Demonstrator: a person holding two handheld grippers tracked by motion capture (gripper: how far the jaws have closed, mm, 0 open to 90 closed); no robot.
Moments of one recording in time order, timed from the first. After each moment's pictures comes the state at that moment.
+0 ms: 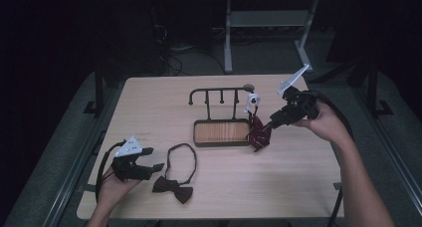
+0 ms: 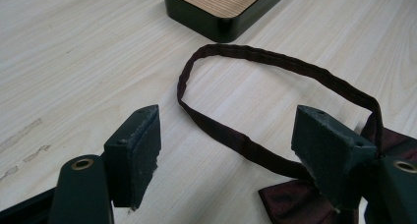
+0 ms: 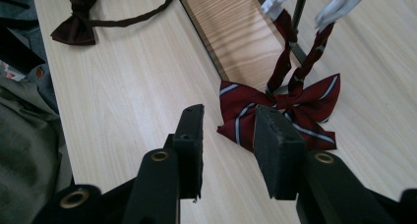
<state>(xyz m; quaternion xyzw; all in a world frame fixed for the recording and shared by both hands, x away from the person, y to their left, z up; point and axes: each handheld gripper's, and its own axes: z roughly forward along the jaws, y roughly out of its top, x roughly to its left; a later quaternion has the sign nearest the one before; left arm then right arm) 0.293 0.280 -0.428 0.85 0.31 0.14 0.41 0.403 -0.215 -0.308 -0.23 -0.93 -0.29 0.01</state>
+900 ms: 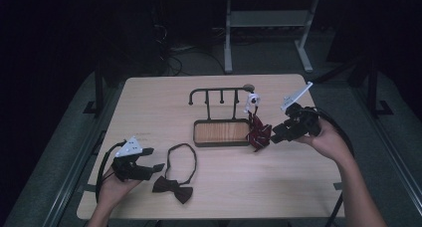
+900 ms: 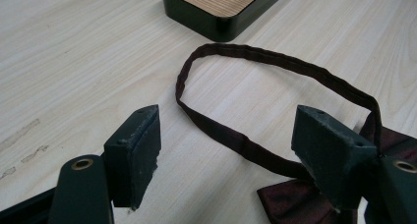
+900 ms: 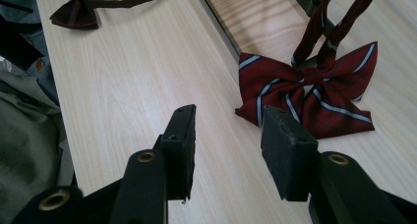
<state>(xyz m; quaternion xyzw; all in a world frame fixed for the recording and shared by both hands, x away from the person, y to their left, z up) 0.293 0.279 -0.428 0.85 0.31 0.13 0.41 0.377 -0.223 -0.341 -0.24 -0.92 -0.30 0.02</state>
